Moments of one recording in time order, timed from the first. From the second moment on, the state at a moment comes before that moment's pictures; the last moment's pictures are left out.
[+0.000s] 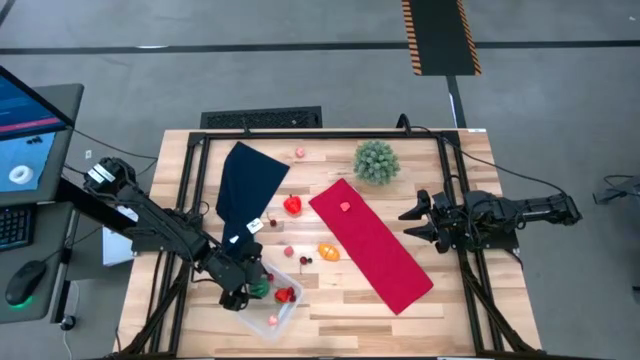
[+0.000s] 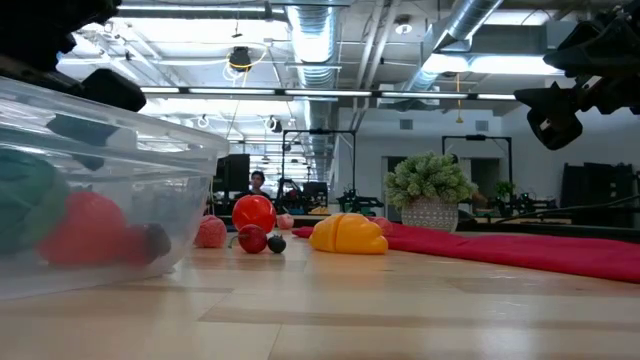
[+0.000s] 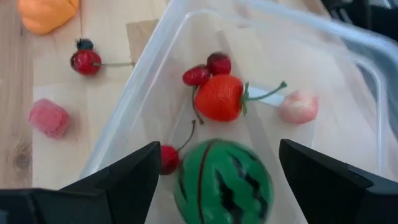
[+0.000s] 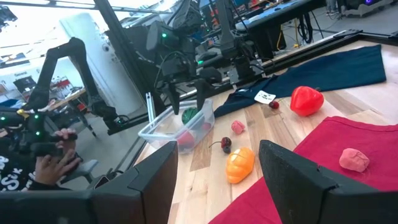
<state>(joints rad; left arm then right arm) -0.64 1.31 0.59 -0.11 -0.17 -0.36 0.10 0.04 0.03 -0.03 -0.08 0.38</state>
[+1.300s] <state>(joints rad) -0.44 1.31 0.70 -0.21 -0.78 -1.75 0.10 0.04 0.03 -0.03 -0.08 0.38</state>
